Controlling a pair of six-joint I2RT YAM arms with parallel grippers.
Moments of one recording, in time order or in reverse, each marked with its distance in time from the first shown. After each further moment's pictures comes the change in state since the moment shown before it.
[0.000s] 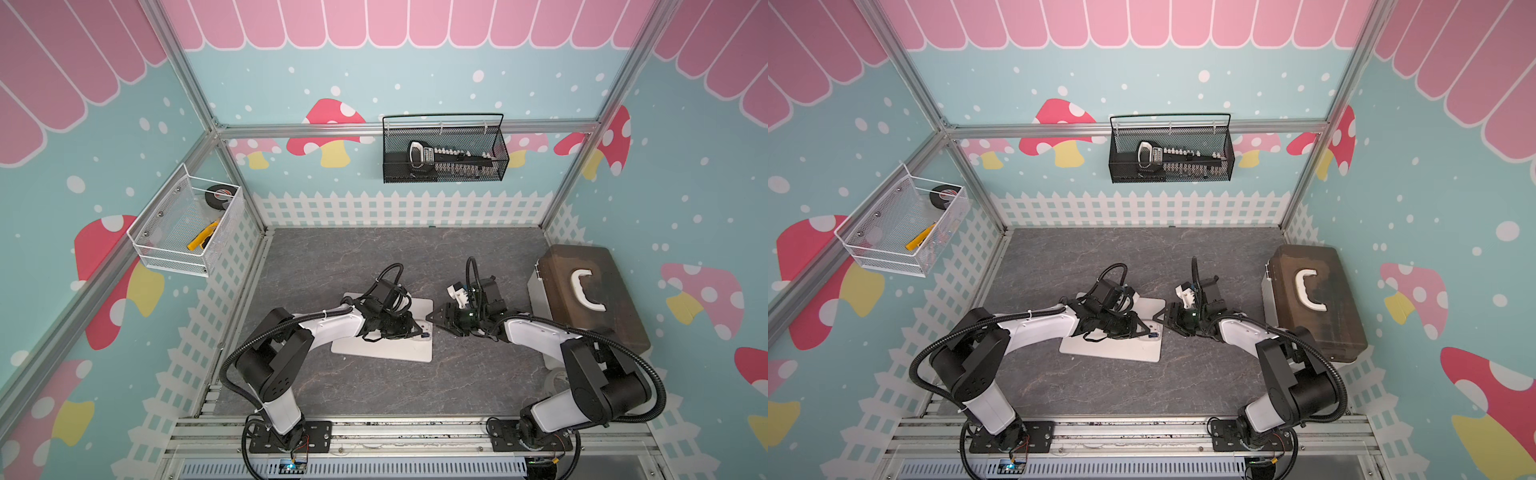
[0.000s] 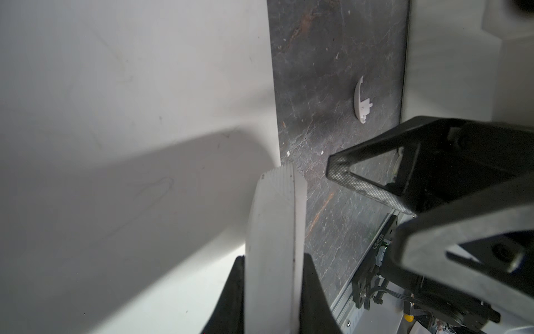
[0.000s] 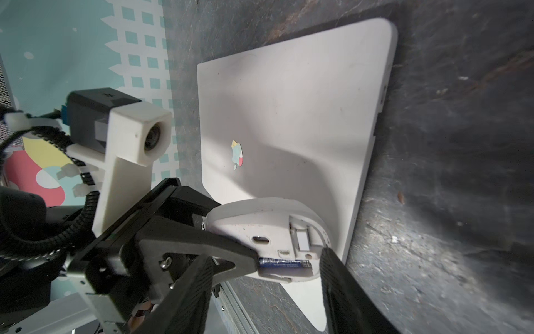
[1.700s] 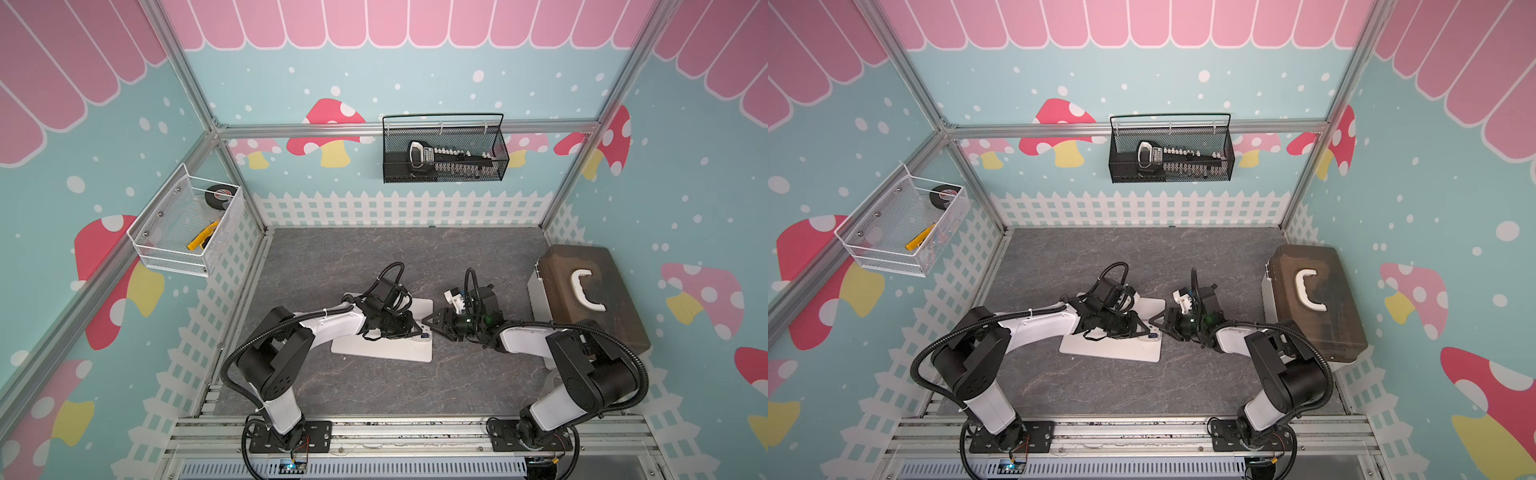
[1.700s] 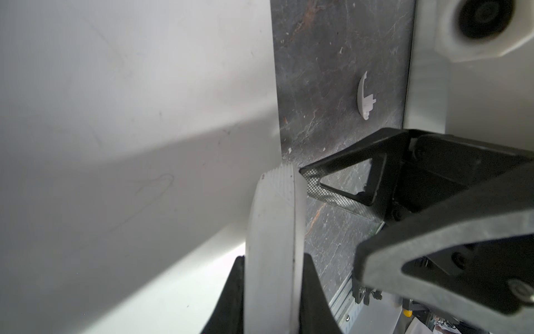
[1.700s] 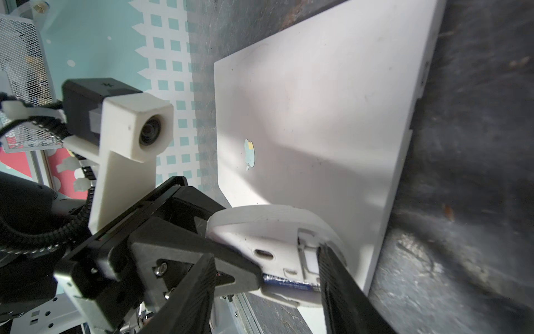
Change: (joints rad) left arm 0.002 0.011 0.025 -0.043 0.006 0.011; right arm 0.019 0.049 -0.132 0.359 -0.051 0.184
